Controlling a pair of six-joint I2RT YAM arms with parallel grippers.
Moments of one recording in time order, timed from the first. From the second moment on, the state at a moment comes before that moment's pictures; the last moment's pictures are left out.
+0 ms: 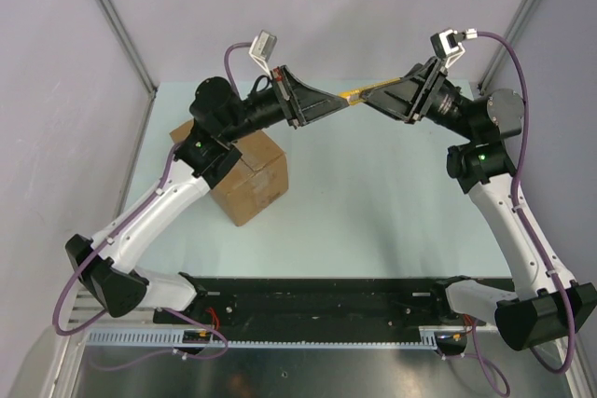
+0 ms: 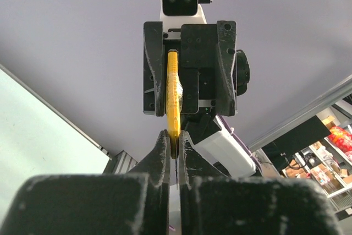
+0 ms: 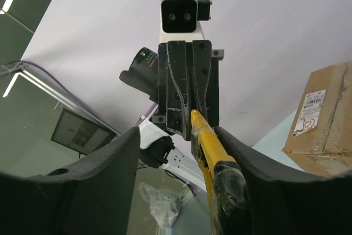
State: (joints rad) left arm -0.68 1.34 1.44 0.20 0.56 -1.05; right arm 0.27 1.16 1.27 0.46 -0.89 1.35
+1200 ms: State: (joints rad) left arm -0.67 1.35 1.44 0.20 0.59 -1.05; right arm 0.28 1.18 1.30 0.34 -0.87 1.24
